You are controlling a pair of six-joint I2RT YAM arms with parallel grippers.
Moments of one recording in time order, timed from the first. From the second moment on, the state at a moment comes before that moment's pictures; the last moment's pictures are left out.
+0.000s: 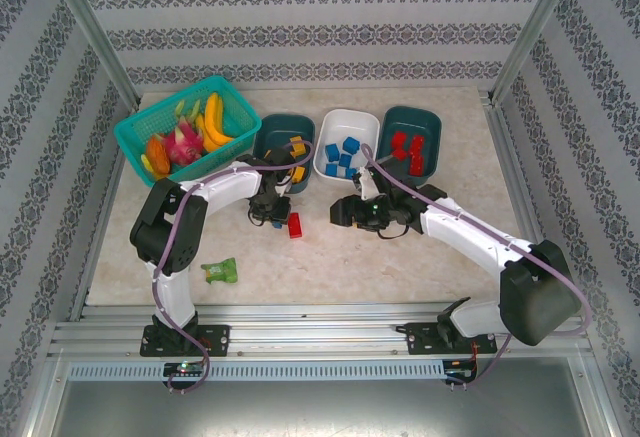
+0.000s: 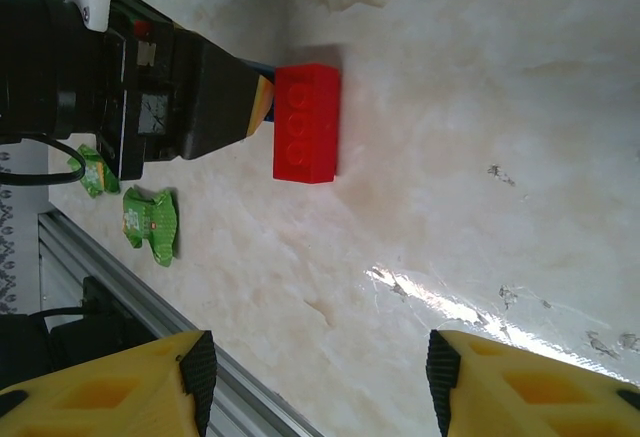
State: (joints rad) left arm -0.48 1.89 1.28 -0.84 0.07 -0.32; right arm 0.54 1.36 0.89 -0.47 -0.50 0.63
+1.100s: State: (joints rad) left arm -0.57 2.42 2.41 -1.00 0.19 -0.43; right arm 0.26 1.20 1.05 -0.45 -0.34 0.83
